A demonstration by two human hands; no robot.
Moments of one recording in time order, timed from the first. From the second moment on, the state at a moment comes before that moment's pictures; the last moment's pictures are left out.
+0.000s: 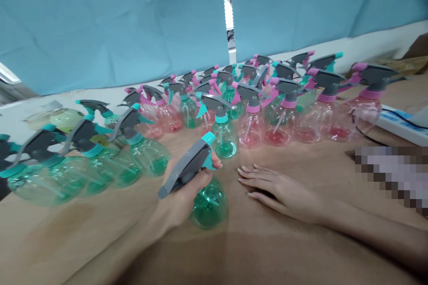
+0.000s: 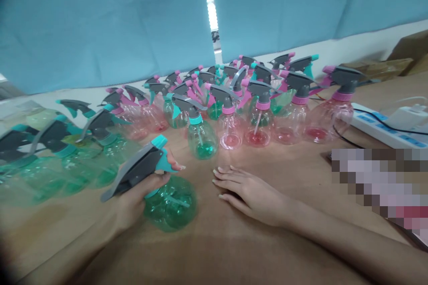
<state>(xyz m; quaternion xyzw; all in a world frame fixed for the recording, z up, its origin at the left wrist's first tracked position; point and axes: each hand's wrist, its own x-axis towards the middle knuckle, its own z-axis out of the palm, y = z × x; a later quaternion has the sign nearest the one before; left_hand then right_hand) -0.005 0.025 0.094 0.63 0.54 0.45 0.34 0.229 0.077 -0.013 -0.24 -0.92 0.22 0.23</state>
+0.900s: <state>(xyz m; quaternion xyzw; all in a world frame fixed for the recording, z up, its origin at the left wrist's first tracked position) 0.006 0.019 0.095 0.61 0.55 0.46 0.34 0.230 0.077 -0.012 -0.25 -0.92 0.20 0.21</state>
